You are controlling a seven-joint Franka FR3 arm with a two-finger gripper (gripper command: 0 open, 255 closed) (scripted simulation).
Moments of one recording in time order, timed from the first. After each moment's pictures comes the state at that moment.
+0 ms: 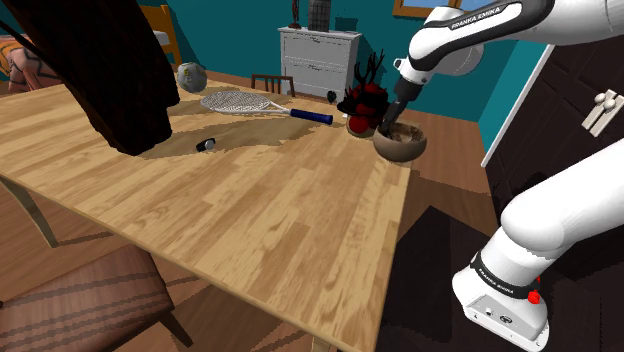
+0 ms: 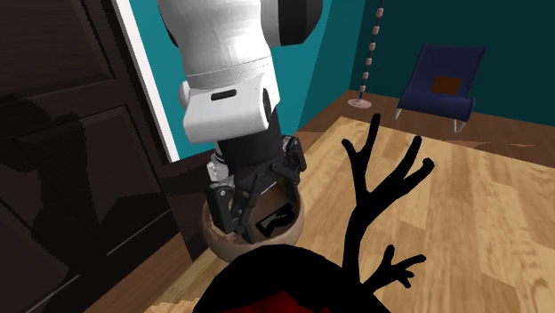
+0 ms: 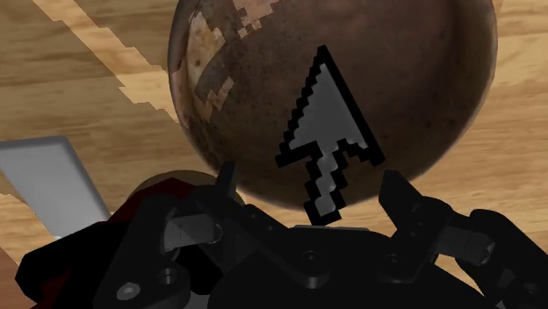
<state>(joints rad) -0.29 -0.37 -0.05 -2.44 0.18 2.22 -0.65</state>
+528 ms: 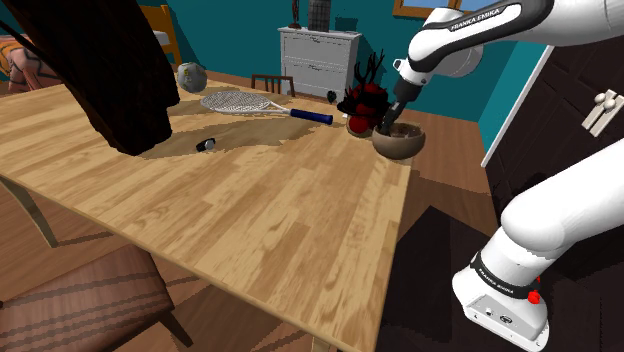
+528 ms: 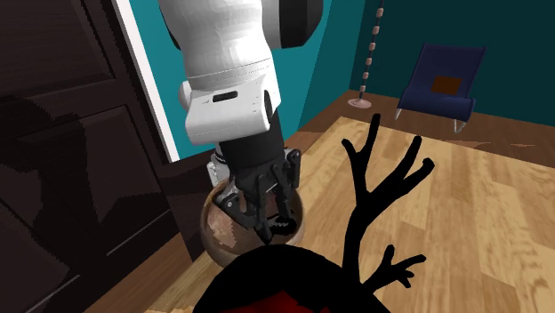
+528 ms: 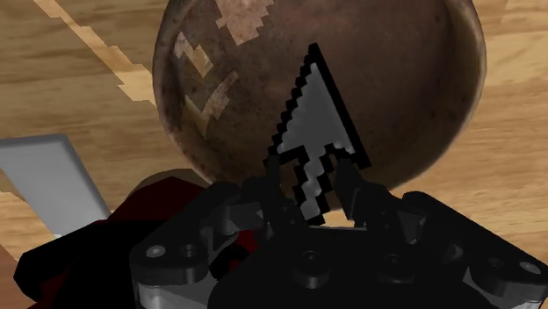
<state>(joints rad) -0.29 -0.37 -0.05 -2.45 0.19 2.24 -0.65</state>
